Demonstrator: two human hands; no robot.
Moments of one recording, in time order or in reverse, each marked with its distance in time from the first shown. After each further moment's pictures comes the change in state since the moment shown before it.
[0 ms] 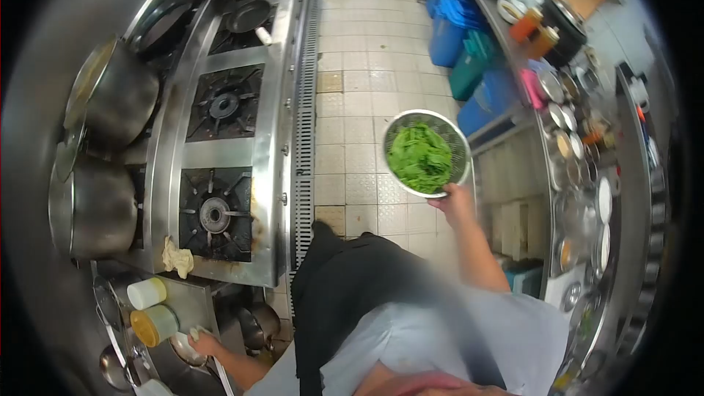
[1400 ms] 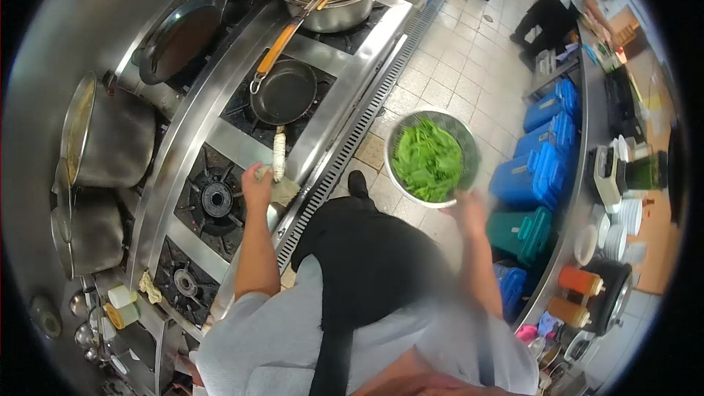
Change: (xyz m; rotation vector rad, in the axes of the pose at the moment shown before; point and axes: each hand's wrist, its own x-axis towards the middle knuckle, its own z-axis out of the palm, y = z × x) left_hand -0.150 0.869 0.432 -0.356 -0.474 0.259; right_hand 0.568 -0.325 0.382 -0.420 -0.434 0.015
